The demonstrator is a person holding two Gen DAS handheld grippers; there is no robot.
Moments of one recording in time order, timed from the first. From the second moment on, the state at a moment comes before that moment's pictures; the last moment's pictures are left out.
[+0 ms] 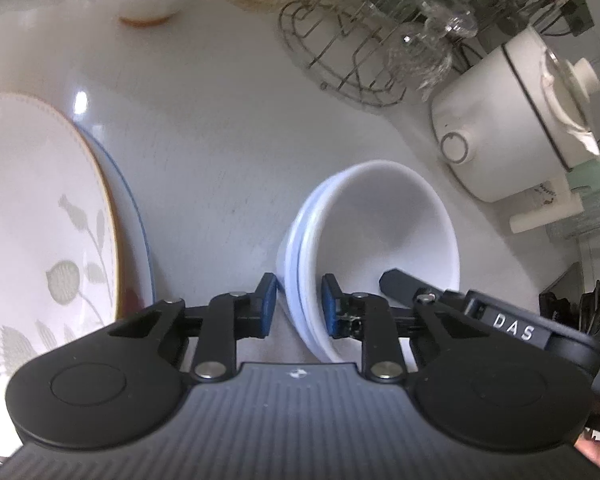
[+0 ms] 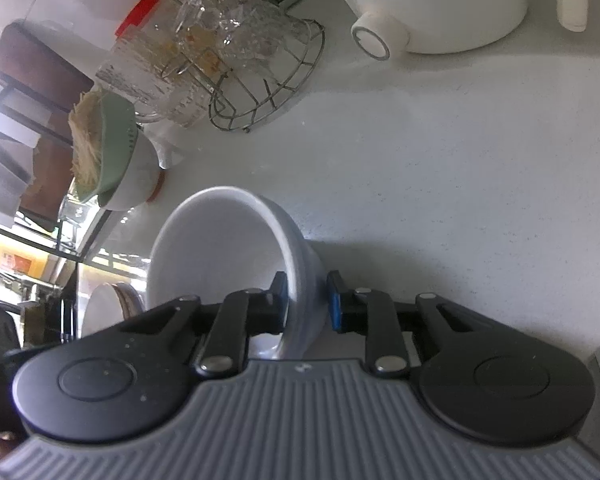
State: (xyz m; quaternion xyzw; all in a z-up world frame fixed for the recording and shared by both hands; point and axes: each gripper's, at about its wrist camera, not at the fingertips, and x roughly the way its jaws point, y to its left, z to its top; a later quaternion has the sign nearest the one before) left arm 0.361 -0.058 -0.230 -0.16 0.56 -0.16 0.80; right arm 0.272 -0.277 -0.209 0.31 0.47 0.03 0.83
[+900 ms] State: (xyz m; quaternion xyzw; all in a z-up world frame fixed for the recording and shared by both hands) left arm 0.292 -0.027 -0.166 -0.18 0.53 -0.16 0.82; right arm 0.206 -0.253 -0.149 0.29 0.43 0.04 0.85
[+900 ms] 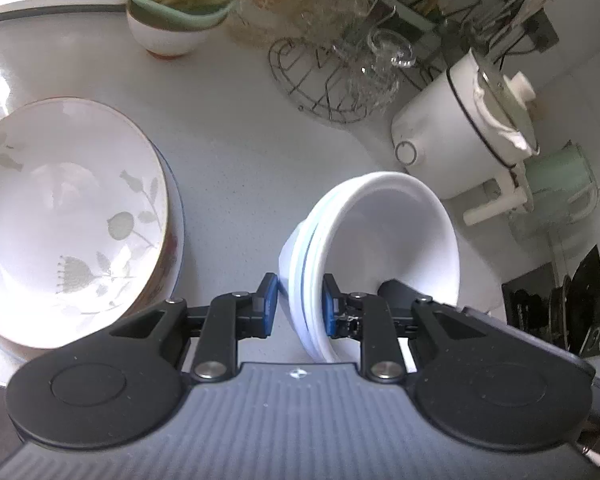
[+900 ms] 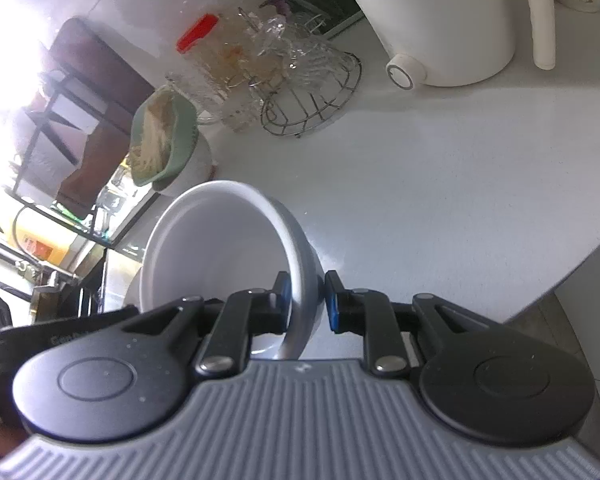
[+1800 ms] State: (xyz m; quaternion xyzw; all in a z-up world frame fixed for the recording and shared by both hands) left arm 0.270 0.070 -0.116 -0.22 0.50 -0.13 0.83; right arm 0.215 -0.181 -0.101 0.27 0.43 0.11 0.85
